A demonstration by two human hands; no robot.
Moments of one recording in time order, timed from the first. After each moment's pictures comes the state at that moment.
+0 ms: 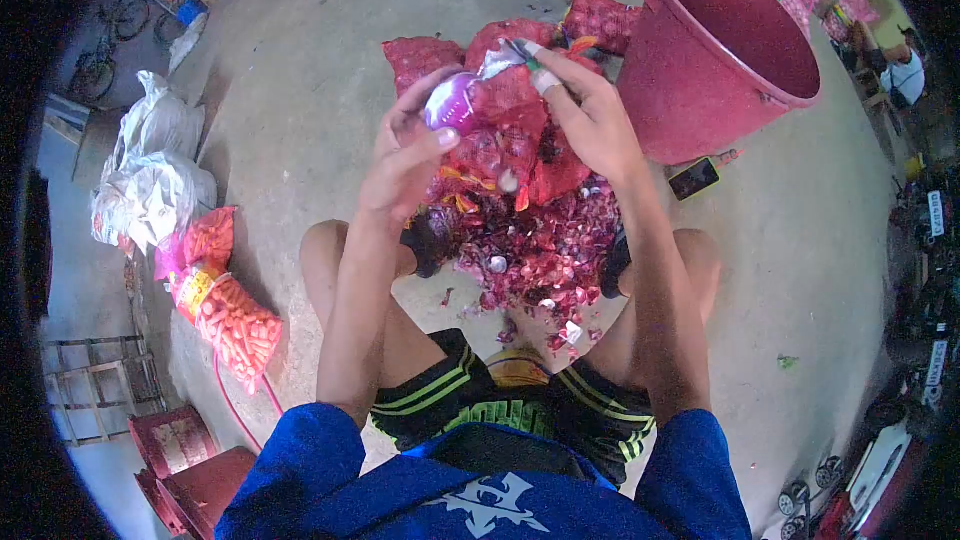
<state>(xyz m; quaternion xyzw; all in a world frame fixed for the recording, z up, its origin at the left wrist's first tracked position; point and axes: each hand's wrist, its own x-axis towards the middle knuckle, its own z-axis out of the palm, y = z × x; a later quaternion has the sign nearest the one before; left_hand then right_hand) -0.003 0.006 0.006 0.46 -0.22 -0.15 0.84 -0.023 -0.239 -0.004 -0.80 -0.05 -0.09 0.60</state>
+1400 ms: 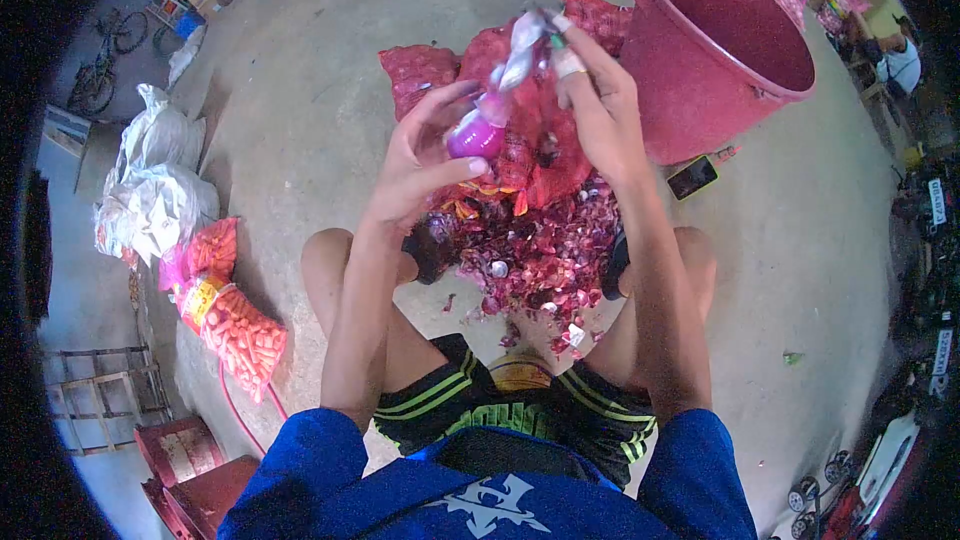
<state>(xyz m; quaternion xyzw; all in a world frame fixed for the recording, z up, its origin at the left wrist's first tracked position) -0.006 -0.002 0.006 0.54 -0.25 -0.18 0.78 -0.032 -0.238 0.014 -0.69 -0.05 -0.21 0.69</state>
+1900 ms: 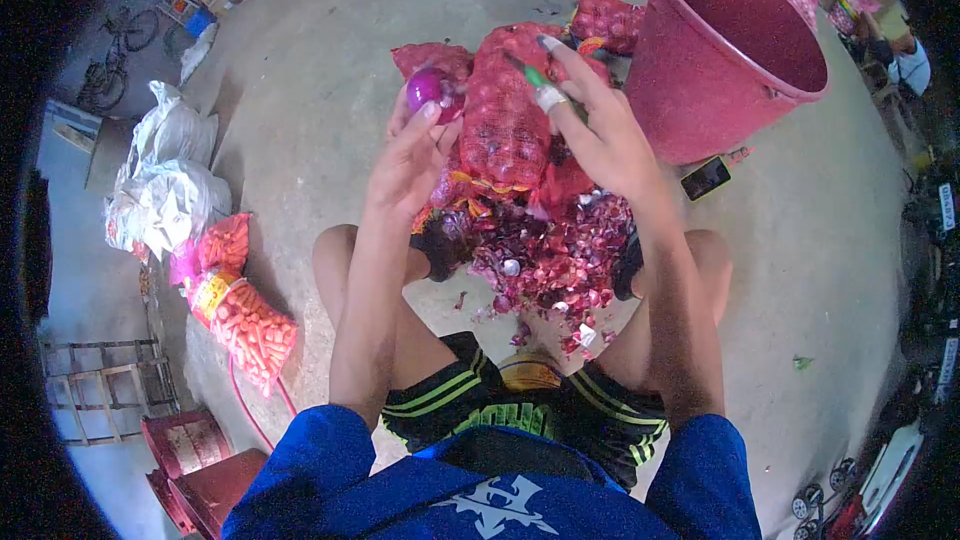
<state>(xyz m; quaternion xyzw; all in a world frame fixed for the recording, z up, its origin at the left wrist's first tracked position) 0.009 0.008 -0.009 0.40 -0.08 -0.15 0.90 -0.044 -0.238 0.009 -0.82 -0.09 -0.14 0.54</state>
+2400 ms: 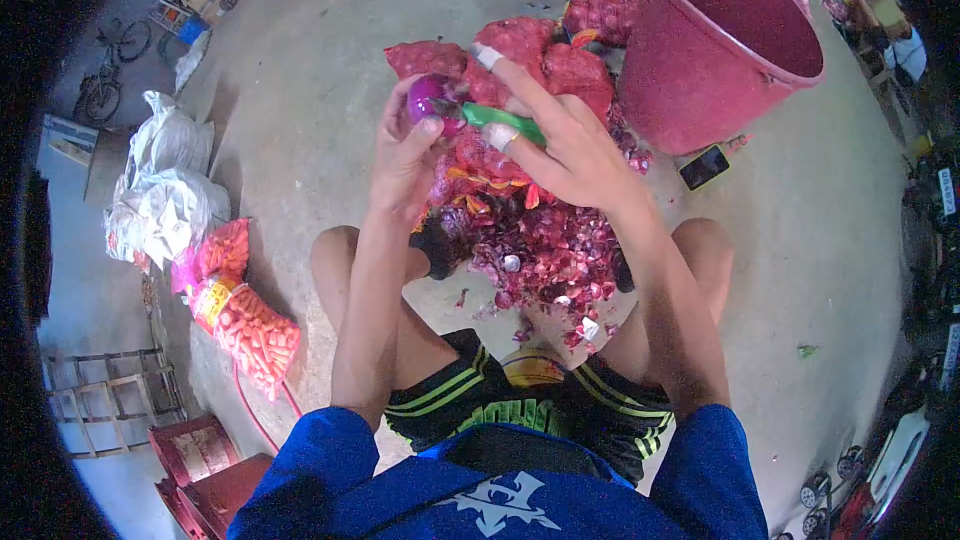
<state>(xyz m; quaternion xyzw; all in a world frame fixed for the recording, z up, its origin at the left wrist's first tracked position) 0.001 0.004 -0.007 0.44 -0.13 -0.12 0.88 -0.057 -0.216 0.018 -0.83 -0.24 -0.16 0.47</state>
